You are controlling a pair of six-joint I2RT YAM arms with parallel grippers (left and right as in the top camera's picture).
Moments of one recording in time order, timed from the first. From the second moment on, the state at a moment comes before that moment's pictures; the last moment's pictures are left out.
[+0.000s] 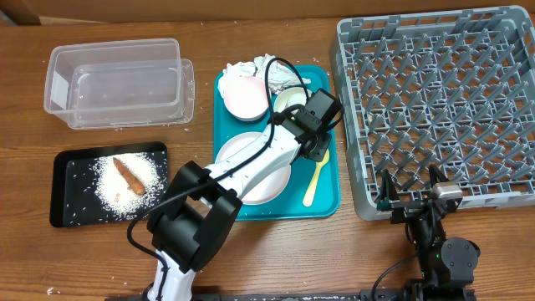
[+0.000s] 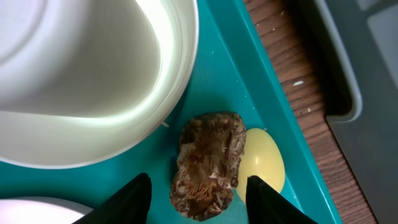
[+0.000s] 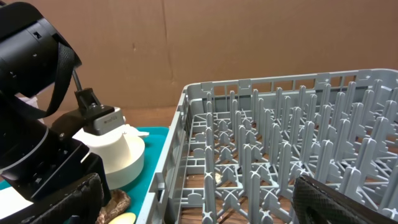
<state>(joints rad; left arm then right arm) -0.73 2.06 1.51 -0.61 -0.07 -0.30 -0.03 0.01 0.02 -0.02 -0.16 0.10</state>
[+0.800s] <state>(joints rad) -0.73 2.12 1.51 -0.58 -0.06 -0.32 -0.03 0.01 0.02 -0.02 -0.16 0.10</state>
